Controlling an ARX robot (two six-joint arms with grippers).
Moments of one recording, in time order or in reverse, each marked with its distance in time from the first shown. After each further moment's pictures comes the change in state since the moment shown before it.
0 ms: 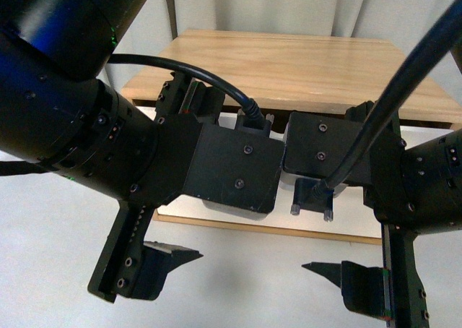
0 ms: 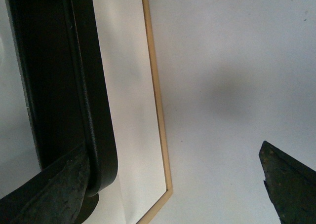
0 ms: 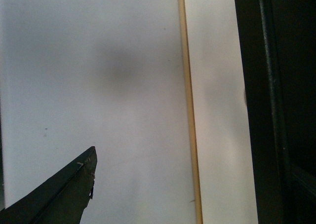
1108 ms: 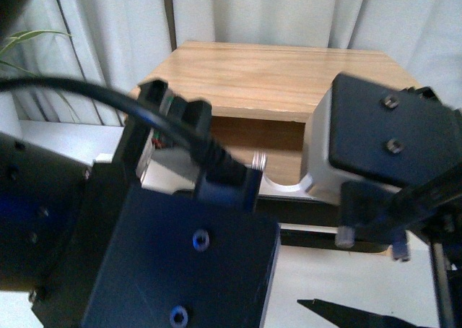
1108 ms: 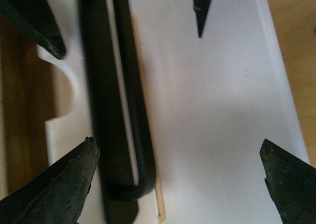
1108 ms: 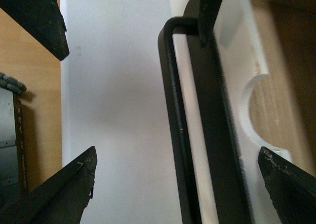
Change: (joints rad) left arm -0.019 -0.270 -0.266 0.159 0.163 -0.002; right arm 0.021 -0.270 -0.153 0.018 -0.107 0.102
